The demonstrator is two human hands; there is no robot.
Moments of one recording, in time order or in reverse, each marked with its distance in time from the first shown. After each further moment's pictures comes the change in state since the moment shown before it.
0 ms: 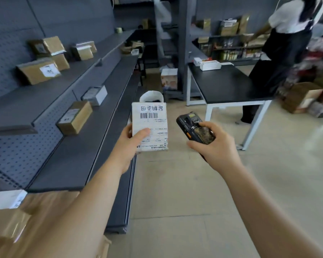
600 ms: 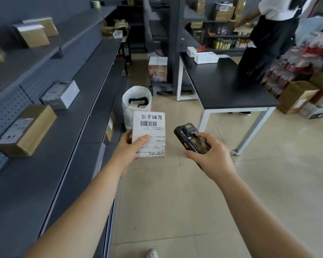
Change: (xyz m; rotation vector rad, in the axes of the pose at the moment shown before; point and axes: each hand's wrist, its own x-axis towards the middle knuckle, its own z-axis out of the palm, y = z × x) left_hand 0.273 -0.048 0.029 0.006 -0.041 -0.136; right_hand 0.235 0.083 0.074 -0.119 -0.047 0.161
